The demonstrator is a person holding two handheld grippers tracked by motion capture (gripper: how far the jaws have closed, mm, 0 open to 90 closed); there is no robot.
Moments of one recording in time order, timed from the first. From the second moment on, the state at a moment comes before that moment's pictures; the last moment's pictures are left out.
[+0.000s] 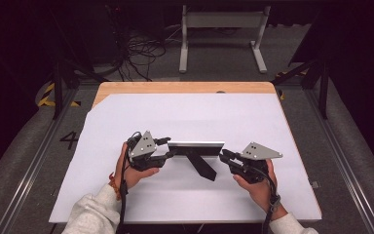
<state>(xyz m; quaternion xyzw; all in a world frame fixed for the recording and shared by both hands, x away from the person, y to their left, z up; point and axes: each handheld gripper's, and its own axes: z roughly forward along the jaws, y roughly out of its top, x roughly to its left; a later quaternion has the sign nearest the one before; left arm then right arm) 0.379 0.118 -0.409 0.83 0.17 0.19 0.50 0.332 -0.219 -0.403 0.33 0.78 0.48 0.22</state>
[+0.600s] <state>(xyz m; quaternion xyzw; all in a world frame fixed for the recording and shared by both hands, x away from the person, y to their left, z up) 0.378 0.115 -0.409 0.83 0.15 0.17 0.51 0.332 -0.221 -0.395 0.33 0.77 0.50 0.23</state>
